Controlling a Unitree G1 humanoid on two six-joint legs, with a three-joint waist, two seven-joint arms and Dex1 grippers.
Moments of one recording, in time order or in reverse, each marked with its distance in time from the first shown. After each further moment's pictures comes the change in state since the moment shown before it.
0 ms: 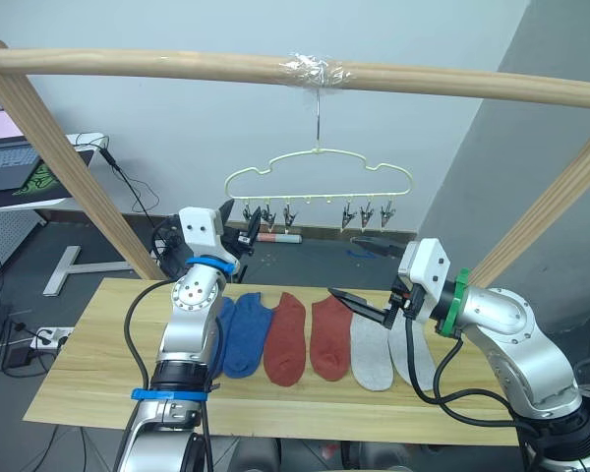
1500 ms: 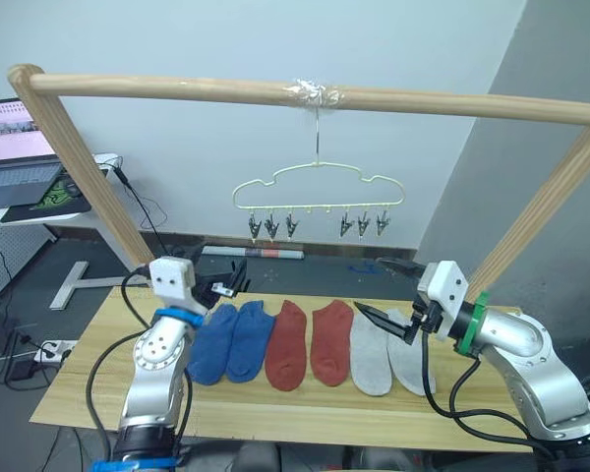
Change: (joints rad) left arm 0.282 0.043 0.045 -0.155 -0.040 -0.048 -0.105; right arm 0.142 -0.025 -0.046 0.064 -0.032 -0.080 0.001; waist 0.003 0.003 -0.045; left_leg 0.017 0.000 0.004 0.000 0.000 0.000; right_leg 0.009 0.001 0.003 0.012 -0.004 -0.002
